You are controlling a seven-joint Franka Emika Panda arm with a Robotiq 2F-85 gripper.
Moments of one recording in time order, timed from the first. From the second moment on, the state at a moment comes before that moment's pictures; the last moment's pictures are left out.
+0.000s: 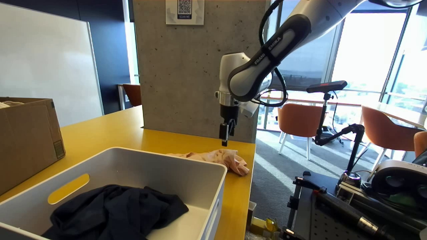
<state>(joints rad) -0.06 0.52 -0.06 -1.88 -0.17 2.47 -0.16</state>
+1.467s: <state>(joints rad) 0.02 0.58 -0.04 -1.92 -0.17 2.42 -0.07</state>
